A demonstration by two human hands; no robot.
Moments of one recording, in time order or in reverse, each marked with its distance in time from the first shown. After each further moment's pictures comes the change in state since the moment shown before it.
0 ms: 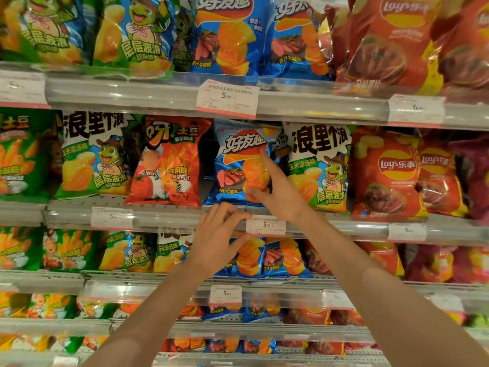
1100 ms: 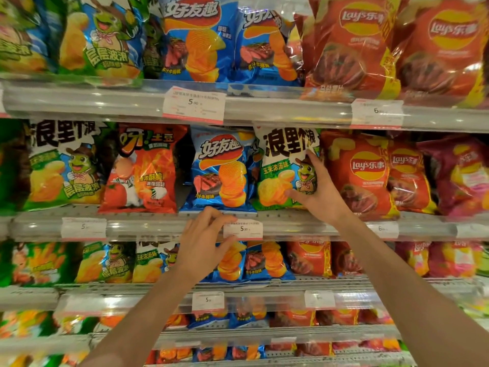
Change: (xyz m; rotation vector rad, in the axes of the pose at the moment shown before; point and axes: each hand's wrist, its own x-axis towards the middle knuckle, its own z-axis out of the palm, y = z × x) left_hand 0.010 0.027 0.002 -0.044 -0.002 -0.114; right_hand -0.036 0.079 -0.102 0.023 0.229 0.059
